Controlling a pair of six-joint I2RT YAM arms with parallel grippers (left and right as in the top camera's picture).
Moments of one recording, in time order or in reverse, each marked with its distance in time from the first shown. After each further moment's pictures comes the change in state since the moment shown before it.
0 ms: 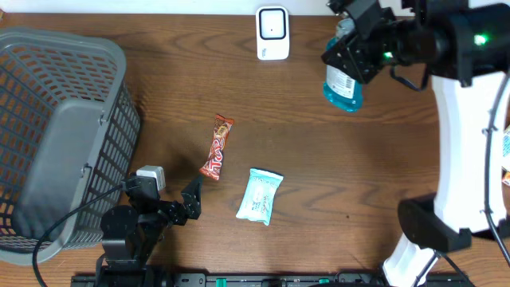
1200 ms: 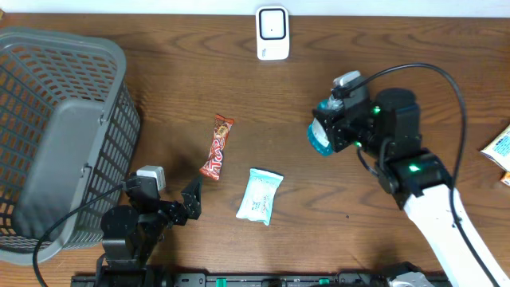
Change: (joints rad) left arm 0.000 0.000 -0.002 0.000 0.000 0.000; right arm 0.043 -0.711 -1.701 1.332 0.069 0.333
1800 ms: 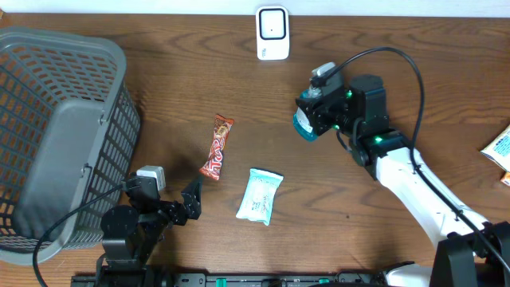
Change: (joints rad) left arm 0.000 0.000 0.000 0.000 0.000 0.000; right arm 0.010 0.313 -0.004 0.313 -0.039 -0.041
